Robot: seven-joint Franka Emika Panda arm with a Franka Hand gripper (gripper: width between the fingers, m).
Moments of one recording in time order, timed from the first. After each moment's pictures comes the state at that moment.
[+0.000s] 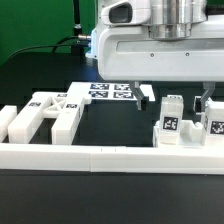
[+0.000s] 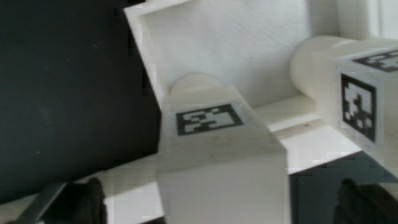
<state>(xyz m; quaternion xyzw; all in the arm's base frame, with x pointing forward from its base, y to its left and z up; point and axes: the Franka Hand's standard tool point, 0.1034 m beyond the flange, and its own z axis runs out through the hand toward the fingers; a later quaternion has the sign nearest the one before) 0.645 0.050 0.080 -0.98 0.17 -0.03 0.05</state>
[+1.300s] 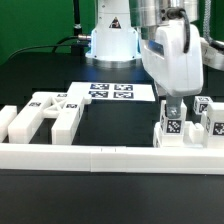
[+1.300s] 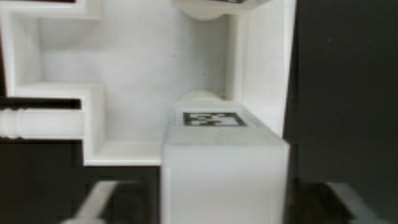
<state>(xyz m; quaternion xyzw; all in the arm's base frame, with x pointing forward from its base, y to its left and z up) 0.646 0.046 0.079 -0.73 0.68 0.00 0.08</state>
